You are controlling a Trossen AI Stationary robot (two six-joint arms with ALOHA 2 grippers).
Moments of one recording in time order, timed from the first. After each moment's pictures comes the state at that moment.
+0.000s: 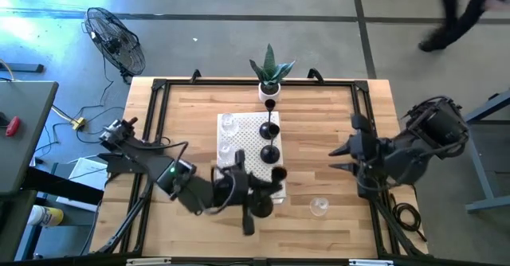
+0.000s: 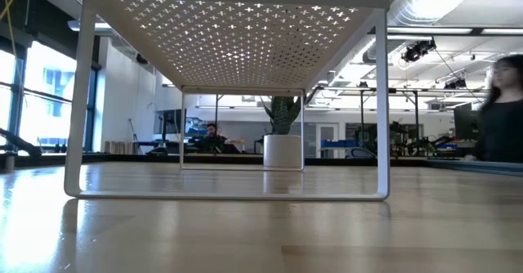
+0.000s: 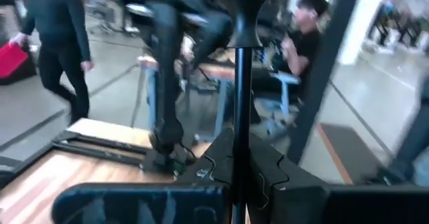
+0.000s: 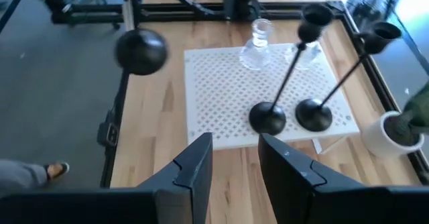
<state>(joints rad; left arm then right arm) -0.58 1.75 1.94 -0.22 -0.74 -0.19 0.72 1.48 2.18 -1.53 0.55 0.56</state>
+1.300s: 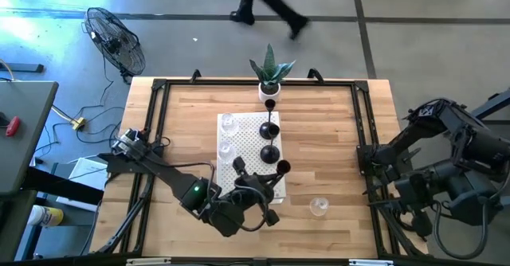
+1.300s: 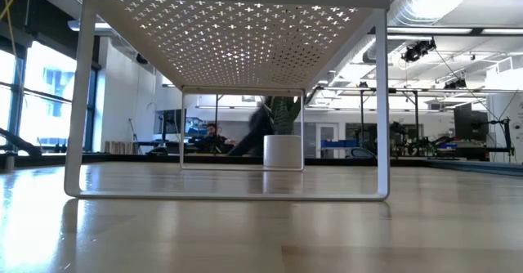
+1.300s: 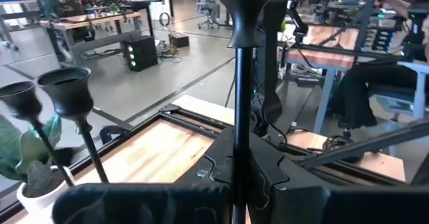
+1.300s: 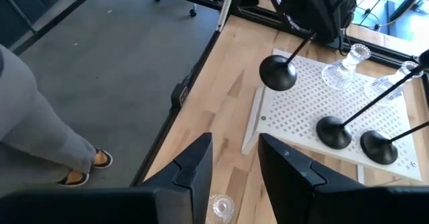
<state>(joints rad) -0.58 1.90 1.94 -0.28 -1.15 -0.28 1.15 1.48 2.18 -1.57 0.64 0.54</state>
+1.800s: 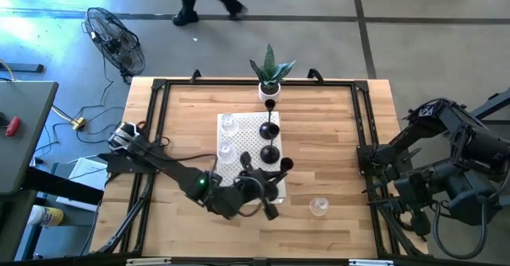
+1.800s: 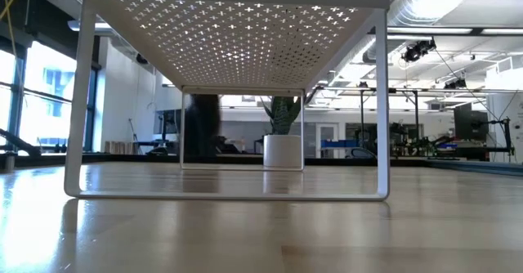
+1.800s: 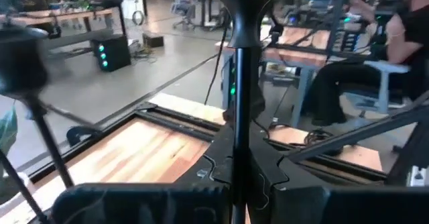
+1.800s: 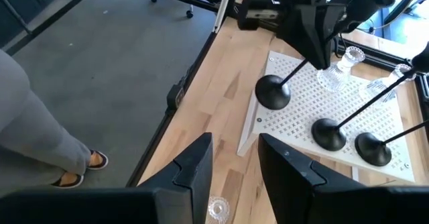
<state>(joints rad) -0.53 1.83 1.70 0.00 -0.99 -0.20 1.15 1.48 2.18 -1.57 0.66 0.53</state>
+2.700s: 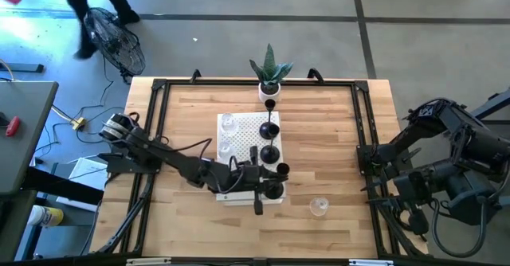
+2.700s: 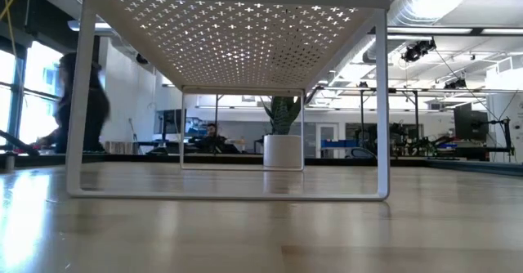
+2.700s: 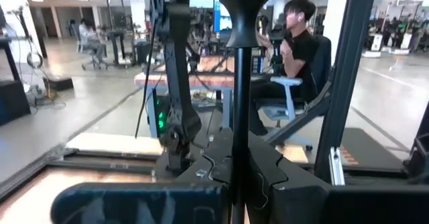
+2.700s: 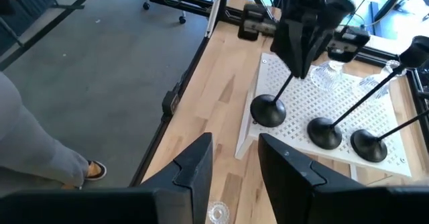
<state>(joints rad) -0.42 1.70 1.29 0.52 -0.52 0.01 1.15 1.48 2.18 -1.57 0.69 0.57</state>
